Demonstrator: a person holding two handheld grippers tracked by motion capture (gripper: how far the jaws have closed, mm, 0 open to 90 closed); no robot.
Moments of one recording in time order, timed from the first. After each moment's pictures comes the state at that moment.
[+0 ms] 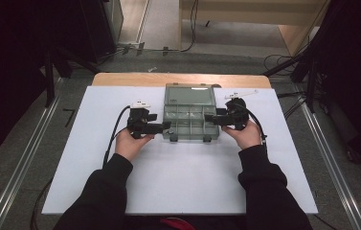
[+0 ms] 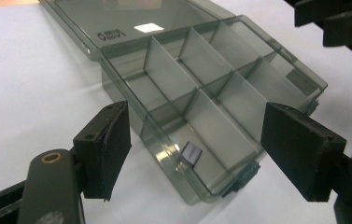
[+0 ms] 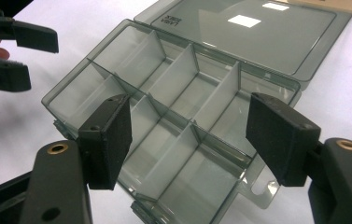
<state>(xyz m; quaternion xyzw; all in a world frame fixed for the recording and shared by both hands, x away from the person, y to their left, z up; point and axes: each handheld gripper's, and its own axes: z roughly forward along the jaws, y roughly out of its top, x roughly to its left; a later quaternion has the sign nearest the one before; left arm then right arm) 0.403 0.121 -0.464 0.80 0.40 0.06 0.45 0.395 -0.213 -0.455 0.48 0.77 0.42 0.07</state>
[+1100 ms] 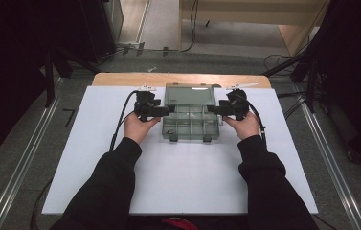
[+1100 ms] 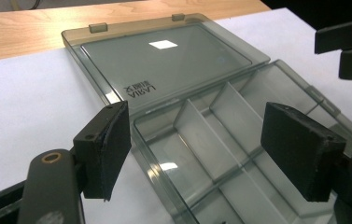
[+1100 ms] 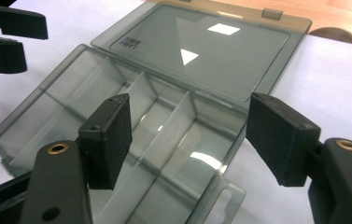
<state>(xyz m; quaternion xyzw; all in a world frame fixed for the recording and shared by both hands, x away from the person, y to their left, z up) 0.456 0.101 -0.457 0.78 0.42 0.08 0.45 0.430 -0.222 -0.456 0.50 0.75 0.41 0.10</state>
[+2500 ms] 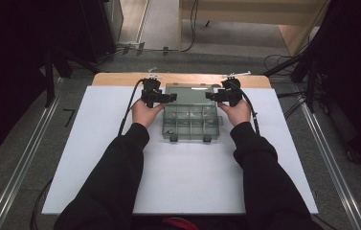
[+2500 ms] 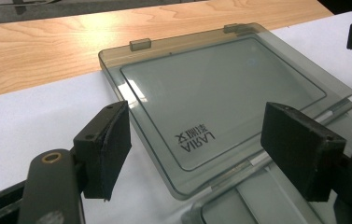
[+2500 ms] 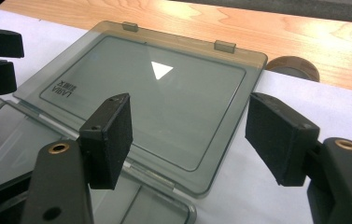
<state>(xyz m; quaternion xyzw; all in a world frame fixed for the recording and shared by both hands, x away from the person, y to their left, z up) 0.516 0.080 -0.470 0.78 0.46 0.11 0.41 0.491 -0.217 -0.470 0.55 0.73 0.39 0.13</state>
